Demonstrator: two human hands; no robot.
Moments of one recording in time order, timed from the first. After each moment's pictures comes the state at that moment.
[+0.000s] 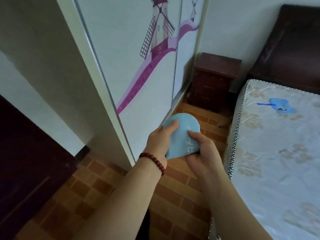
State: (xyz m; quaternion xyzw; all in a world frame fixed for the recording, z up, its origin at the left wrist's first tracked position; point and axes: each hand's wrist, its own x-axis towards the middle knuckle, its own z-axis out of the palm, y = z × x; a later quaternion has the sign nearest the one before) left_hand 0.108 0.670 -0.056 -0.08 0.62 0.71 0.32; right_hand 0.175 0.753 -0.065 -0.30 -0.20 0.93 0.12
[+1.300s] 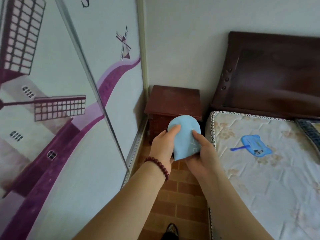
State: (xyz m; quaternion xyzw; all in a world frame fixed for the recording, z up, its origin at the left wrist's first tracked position) left_hand -0.266 1.195 -0.046 0.00 0.58 0.68 0.45; right_hand -0.190 1.257 -0.064 -0.35 -0.18 0.88 0.26
